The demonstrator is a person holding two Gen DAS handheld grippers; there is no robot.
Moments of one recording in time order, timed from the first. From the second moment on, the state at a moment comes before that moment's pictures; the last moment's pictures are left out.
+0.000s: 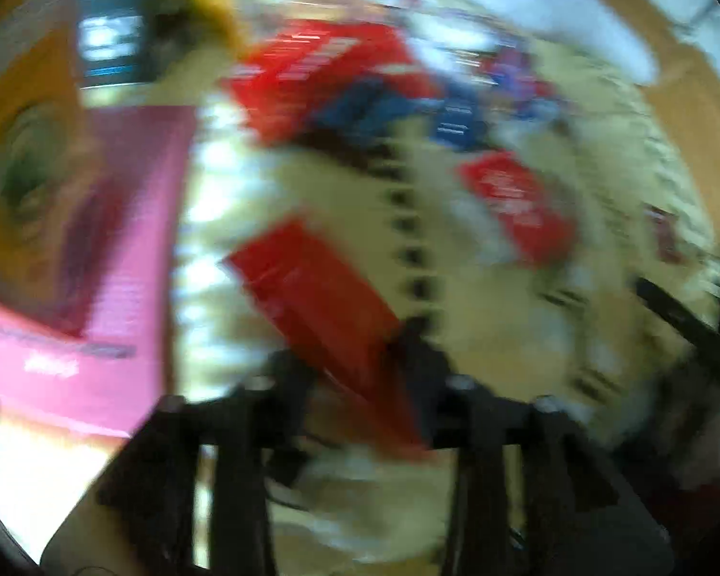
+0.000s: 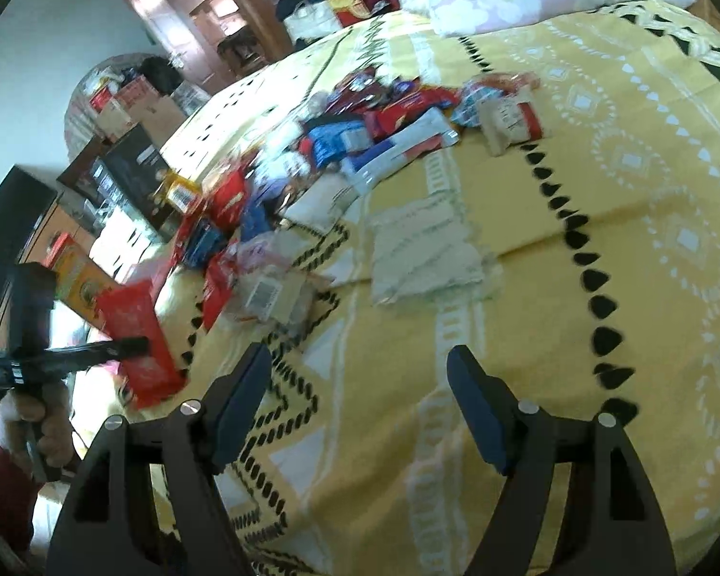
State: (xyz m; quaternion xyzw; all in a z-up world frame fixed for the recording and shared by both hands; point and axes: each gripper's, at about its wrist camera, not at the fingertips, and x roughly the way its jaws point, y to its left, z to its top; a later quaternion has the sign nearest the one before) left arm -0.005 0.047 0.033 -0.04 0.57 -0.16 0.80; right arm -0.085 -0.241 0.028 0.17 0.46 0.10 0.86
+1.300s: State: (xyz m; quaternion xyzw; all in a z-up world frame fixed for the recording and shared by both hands) left arm -0.016 -0.008 0.017 0.07 0.48 -0.18 0.86; right arm -0.061 -0.212 0.012 0.16 0.47 0.13 0.86
